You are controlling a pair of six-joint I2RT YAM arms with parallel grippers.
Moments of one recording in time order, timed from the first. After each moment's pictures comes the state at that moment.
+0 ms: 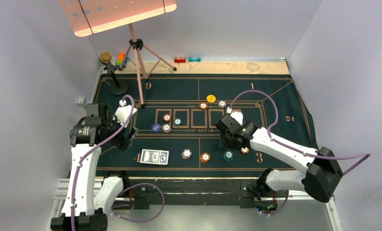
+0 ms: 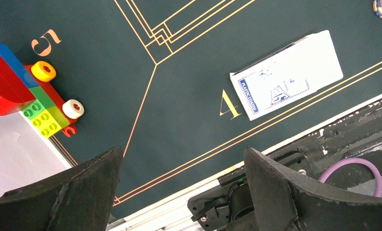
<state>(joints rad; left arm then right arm) 0.06 0.84 0.99 -1.20 0.22 0.56 0.83 1.23 0.79 -0.83 0.31 0.89</state>
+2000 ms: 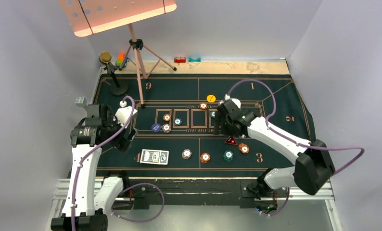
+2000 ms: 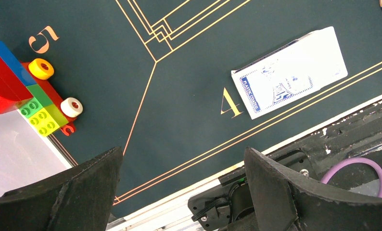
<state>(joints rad) 0.06 0.84 0.97 -1.20 0.21 0.57 0.67 1.38 1.03 -0.69 0.24 0.68</state>
